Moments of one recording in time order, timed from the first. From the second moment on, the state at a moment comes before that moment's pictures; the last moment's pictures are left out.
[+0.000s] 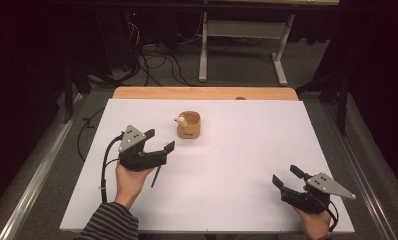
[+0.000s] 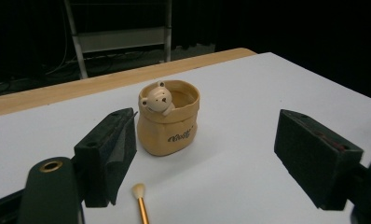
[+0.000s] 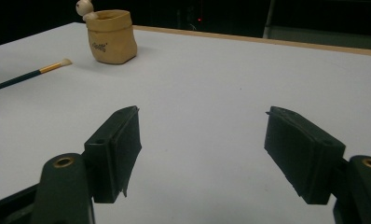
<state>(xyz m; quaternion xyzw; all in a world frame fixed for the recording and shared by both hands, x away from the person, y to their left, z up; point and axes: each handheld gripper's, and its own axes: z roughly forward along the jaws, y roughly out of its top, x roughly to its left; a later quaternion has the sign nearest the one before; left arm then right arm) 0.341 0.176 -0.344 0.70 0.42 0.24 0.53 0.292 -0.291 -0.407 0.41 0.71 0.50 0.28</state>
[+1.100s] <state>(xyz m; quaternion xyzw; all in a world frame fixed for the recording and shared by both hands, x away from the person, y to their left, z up) 0.380 0.167 -0.349 0.71 0.44 0.27 0.49 0.294 -0.290 -0.409 0.41 0.71 0.50 0.28</state>
